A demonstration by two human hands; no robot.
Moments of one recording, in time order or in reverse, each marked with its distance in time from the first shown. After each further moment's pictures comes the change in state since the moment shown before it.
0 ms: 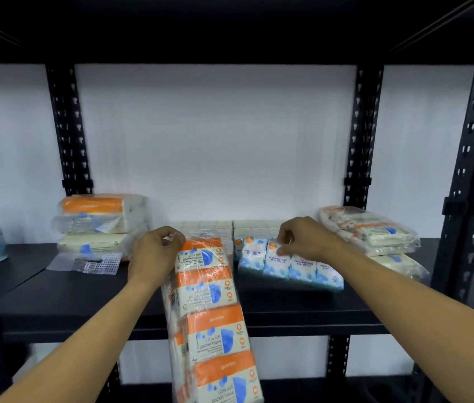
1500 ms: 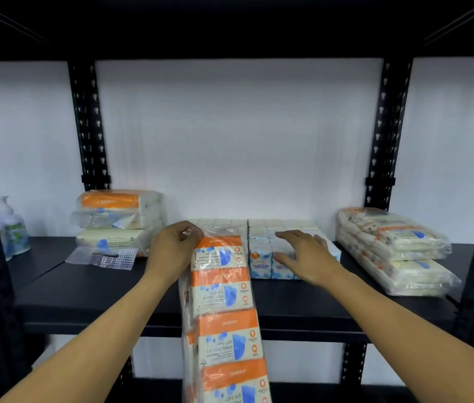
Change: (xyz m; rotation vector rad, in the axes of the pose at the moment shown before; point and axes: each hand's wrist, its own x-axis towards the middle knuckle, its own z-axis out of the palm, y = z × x) left_hand 0.002 0.002 0.000 -0.077 -0.037 0.028; right_hand 0.004 -0.005 0.062 -0.069 0.096 -0.029
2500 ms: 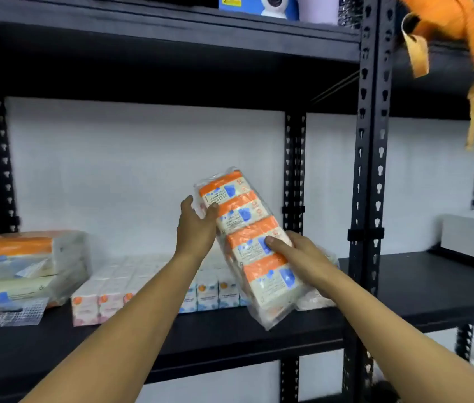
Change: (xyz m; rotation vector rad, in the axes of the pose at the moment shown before) left_hand 0.012 0.162 0.126 -0.412 -0.094 0.013; right_hand -0.098 0.031 -0.152 0.854 0.148 0.308
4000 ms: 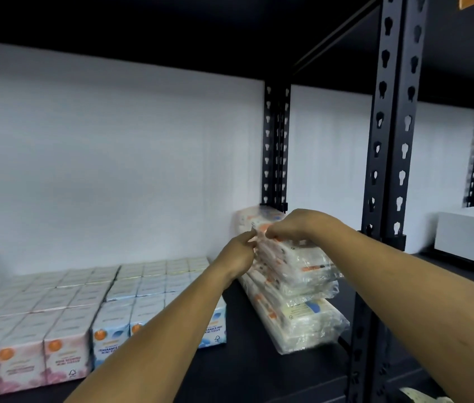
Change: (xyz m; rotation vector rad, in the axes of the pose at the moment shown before) left_hand 0.078 -0.107 0.184 0.098 -0.661 -0.177; right_hand 0.162 0.024 -0.071 -0.892 -0.031 0.392
